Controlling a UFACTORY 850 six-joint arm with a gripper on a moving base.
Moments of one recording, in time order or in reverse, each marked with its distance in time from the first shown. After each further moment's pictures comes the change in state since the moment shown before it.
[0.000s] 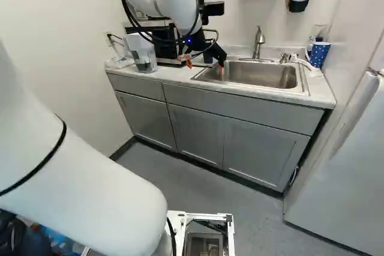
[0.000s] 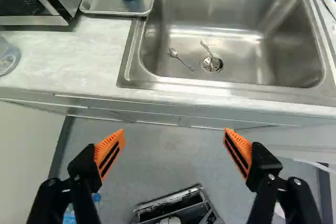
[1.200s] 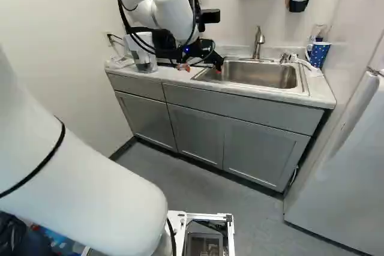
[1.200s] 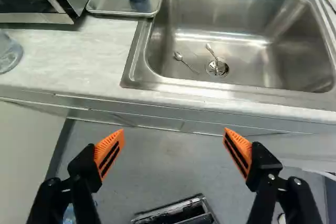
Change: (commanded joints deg) arm 1.7 0.6 5.4 0.0 8.3 0.0
